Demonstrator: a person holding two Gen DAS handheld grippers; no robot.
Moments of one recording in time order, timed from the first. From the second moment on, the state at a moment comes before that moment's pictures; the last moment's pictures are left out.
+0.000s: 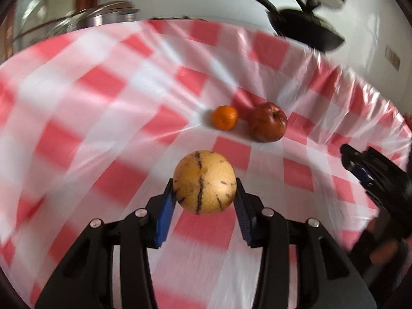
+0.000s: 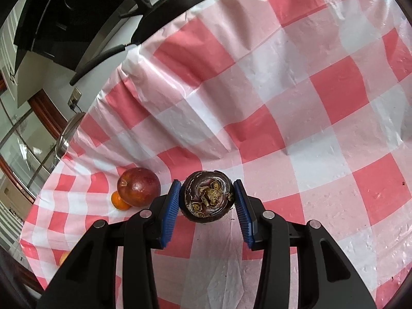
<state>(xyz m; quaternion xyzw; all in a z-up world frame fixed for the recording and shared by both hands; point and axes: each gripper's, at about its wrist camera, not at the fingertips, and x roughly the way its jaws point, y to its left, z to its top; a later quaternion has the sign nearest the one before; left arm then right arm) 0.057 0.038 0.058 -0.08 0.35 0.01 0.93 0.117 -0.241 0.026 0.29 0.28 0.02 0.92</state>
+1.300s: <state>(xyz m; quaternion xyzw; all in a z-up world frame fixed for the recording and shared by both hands) -0.356 0.336 -0.050 -0.08 0.46 0.21 0.86 -0.286 0.174 -0.013 -0.15 0.40 0.47 0.77</state>
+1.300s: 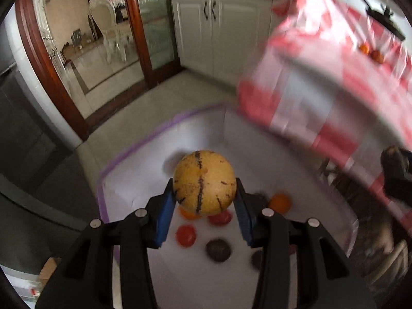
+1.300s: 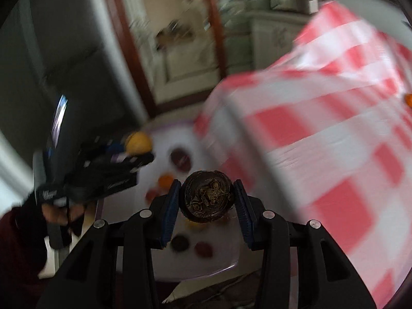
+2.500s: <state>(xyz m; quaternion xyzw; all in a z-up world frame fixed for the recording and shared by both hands) -0.374 0.352 -0.131 -0.08 0.57 0.21 0.79 -0.370 0.263 -0.137 -0.39 0.45 0.52 0.61</state>
